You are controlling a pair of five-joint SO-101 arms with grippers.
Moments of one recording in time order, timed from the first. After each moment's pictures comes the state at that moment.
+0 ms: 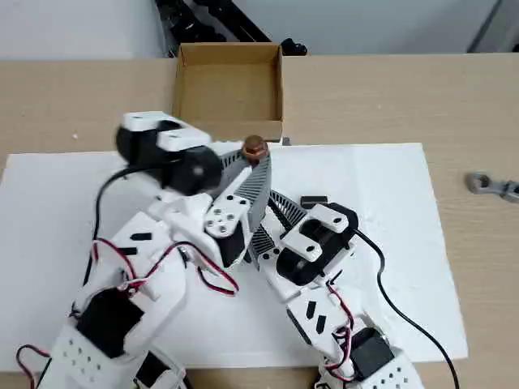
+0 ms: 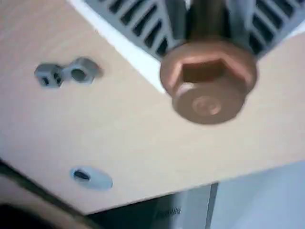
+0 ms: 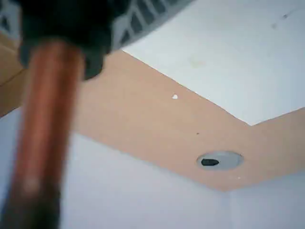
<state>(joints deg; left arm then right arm) 33.1 -60.8 38.2 45.2 16.2 -37.5 -96.4 85.9 17.6 -2.6</state>
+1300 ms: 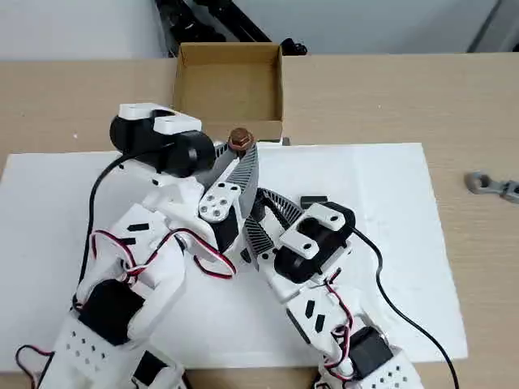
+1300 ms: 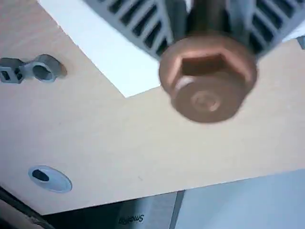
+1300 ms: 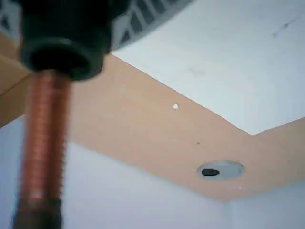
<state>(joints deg) 28.7 -58.4 38.9 45.1 17.5 -37.5 -96.2 86.1 17.7 -2.6</state>
